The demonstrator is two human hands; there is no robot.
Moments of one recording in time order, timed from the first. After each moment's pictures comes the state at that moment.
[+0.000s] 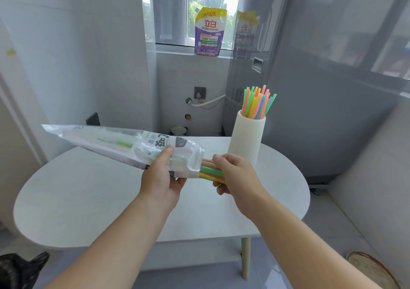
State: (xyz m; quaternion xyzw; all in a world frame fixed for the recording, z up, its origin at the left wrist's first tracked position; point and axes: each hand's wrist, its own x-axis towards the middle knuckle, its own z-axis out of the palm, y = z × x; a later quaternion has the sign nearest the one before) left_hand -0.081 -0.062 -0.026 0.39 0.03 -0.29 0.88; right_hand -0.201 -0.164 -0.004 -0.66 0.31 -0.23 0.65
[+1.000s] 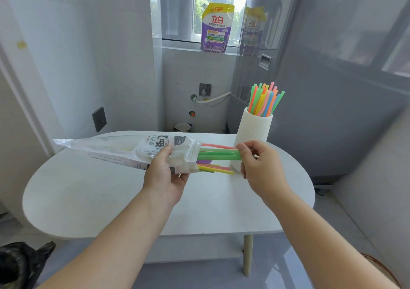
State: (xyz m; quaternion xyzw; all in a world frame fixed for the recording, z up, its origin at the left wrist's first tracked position) left_hand -0.075 -0.060 -0.032 0.33 0.08 -0.31 0.89; right_hand -0.212 -0.194 -0.004 -0.76 0.29 -0.35 0.47
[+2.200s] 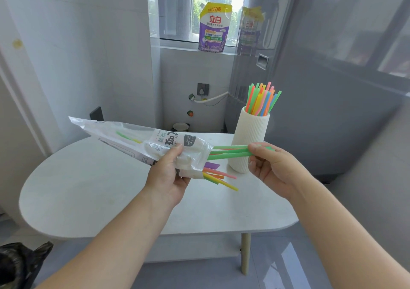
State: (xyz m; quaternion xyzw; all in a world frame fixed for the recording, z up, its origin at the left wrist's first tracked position) left_hand -0.084 -0.063 -0.029 0.37 0.03 -0.33 0.87; right_hand -0.235 -0.226 0.011 -0.48 0.23 -0.23 0.82
